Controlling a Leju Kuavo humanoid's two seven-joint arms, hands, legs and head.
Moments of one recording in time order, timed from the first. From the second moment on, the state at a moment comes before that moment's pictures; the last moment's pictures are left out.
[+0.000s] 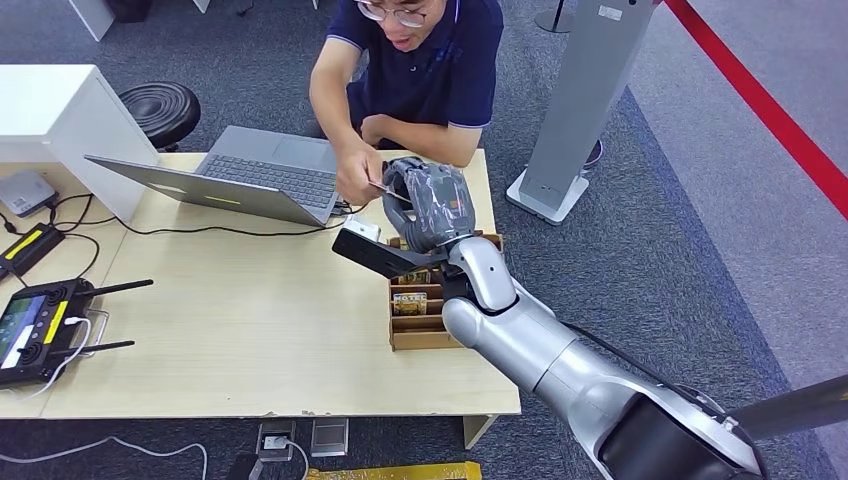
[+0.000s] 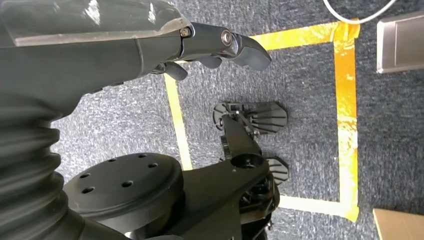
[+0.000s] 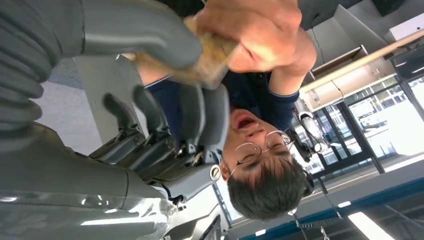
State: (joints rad) left arm -0.15 0.06 -1.28 -0.20 1.27 0.21 -0.07; right arm -0.85 0.09 0.96 -0.84 0.73 -0.55 0.16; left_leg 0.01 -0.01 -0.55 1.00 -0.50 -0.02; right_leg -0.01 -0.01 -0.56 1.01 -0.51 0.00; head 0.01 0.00
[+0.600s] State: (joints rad) left arm -0.12 0.06 -1.28 -0.20 1.32 0.24 -0.10; right arm -0.73 0.03 0.89 -1.01 0.24 -0.48 0.01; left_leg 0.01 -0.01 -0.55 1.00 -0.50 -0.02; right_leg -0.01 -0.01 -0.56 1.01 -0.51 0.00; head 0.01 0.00
